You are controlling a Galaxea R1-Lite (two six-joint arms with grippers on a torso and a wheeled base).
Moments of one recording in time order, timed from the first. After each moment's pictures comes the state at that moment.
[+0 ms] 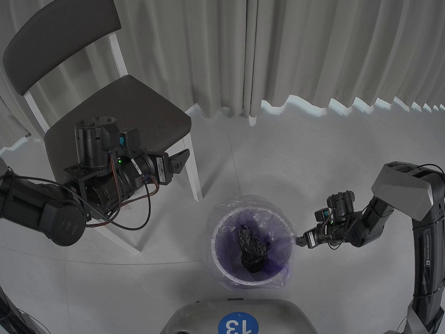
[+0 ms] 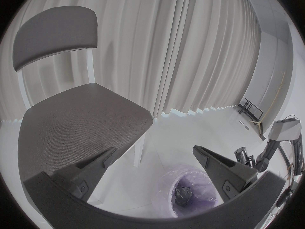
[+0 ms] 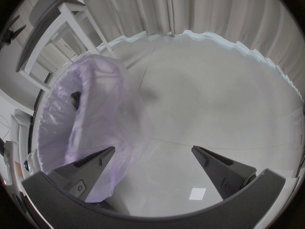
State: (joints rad) left arm -0.46 1.75 -0.85 -0.70 0.12 -0.11; right arm 0.18 2.47 -1.02 -0.63 0.17 -0.12
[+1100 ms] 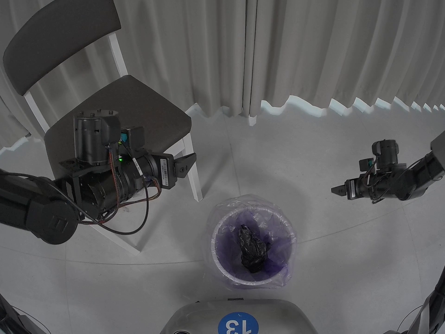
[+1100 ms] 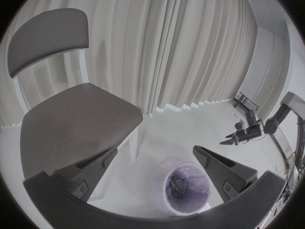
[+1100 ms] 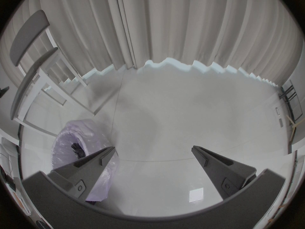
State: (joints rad) left arm -0.50 1.69 -0.90 -0.52 0.13 -0.09; right arm 0.01 2.02 -1.05 -0.30 0.07 -0.06
